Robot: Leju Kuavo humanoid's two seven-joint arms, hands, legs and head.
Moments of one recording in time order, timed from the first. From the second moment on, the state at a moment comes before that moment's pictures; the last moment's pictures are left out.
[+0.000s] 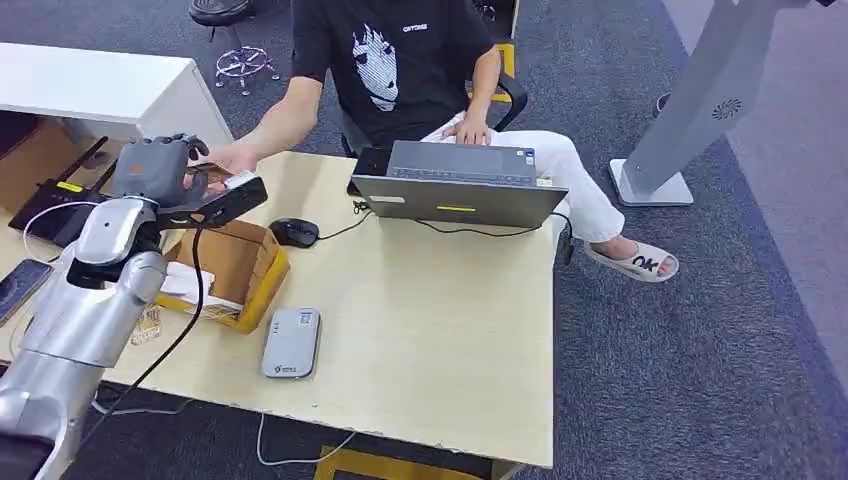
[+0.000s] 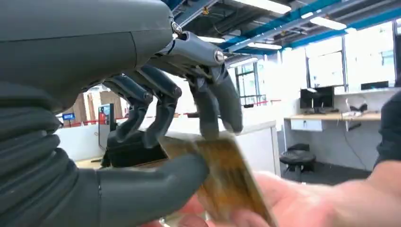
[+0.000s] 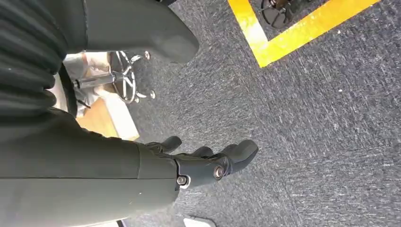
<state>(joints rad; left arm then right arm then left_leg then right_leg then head) -0.64 0.42 -0.31 -1.24 -1.11 0.03 0.21 -0.12 0.08 1.18 -0.02 -1.57 -0.69 -0.05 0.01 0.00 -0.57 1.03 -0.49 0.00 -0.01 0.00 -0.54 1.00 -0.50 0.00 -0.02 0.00</state>
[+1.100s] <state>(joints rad) -0.09 0.43 -0.08 -1.65 -0.93 0.07 0.04 -0.11 0.07 1.14 -0.03 -1.57 -0.69 -0.05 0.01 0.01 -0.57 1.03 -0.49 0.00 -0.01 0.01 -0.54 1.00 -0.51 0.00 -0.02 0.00</state>
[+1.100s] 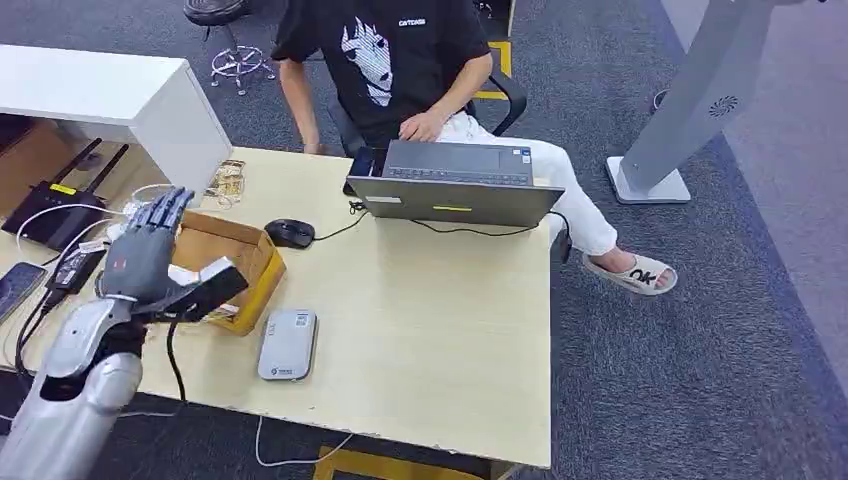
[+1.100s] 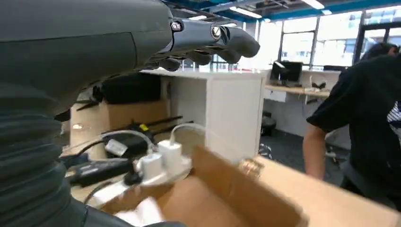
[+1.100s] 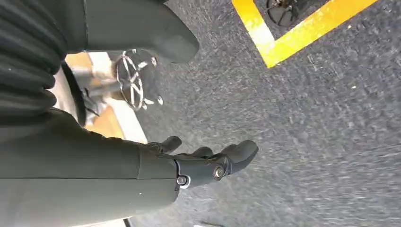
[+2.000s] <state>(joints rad) 0.30 0.44 0.07 -2.00 -0.93 0.07 0.01 -0.10 0.07 1.07 -0.01 -1.57 -0.69 -0.08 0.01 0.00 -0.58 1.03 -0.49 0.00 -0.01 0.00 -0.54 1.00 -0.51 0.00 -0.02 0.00</state>
